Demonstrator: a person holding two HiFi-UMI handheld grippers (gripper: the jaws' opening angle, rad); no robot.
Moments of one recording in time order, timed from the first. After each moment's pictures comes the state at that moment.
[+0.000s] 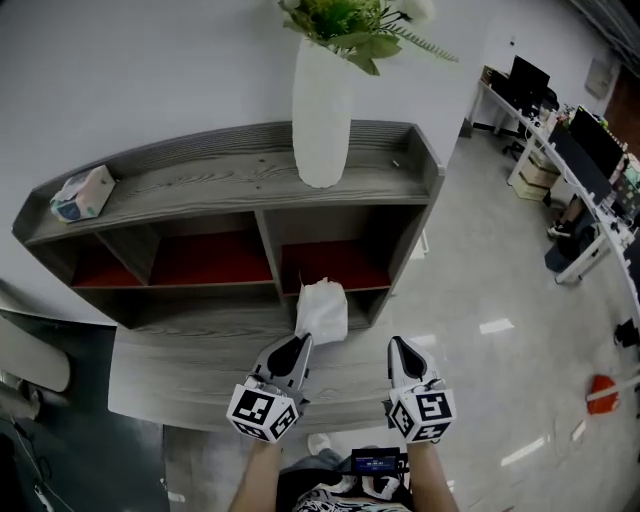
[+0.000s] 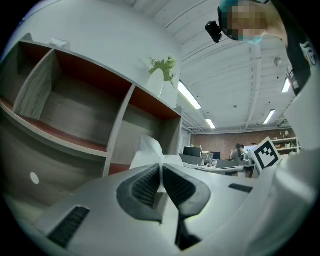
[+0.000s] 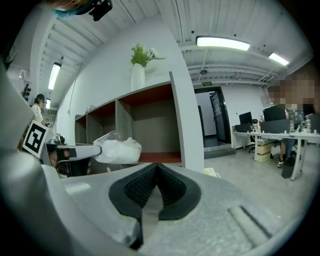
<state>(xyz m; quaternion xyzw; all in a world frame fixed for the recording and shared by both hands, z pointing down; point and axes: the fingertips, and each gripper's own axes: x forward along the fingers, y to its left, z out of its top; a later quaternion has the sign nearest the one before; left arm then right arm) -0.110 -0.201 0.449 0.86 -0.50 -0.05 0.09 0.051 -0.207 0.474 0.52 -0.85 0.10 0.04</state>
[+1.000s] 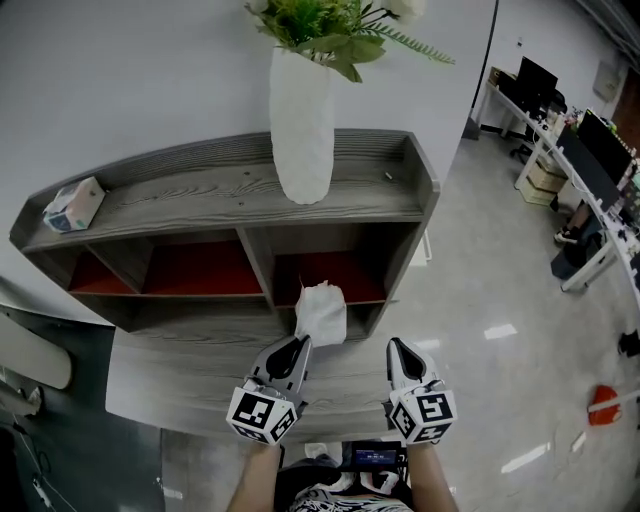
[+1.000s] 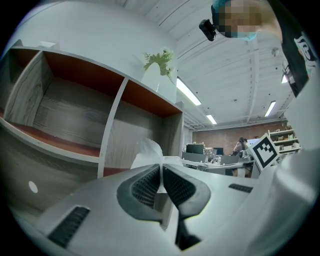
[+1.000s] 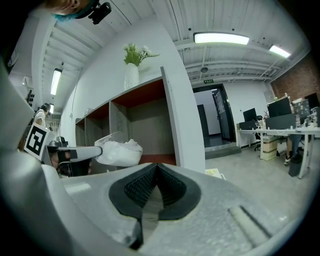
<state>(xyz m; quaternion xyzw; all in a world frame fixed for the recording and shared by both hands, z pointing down) -0.093 -0.229 0.449 0.86 -0.51 -0.03 0.07 0.066 -0.241 0.477 0.50 -0.86 0.11 0.03</state>
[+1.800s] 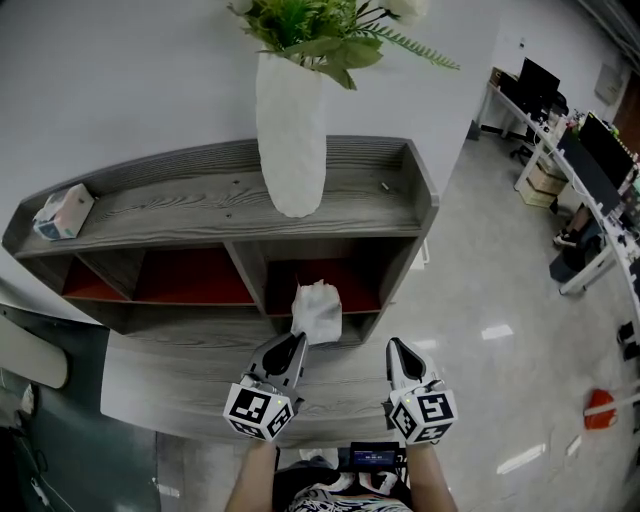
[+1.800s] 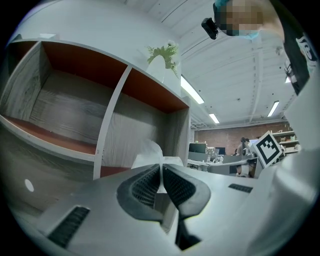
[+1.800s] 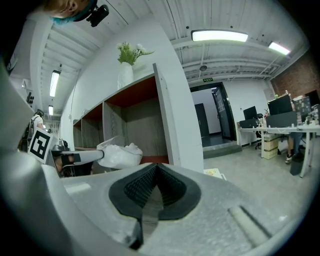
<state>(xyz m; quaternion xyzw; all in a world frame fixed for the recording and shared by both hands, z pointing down) -0.092 -0.260 0.455 0.85 -0.52 -0.03 0.08 0.076 -0.266 0.475 0.49 -0.86 0.12 0.03</state>
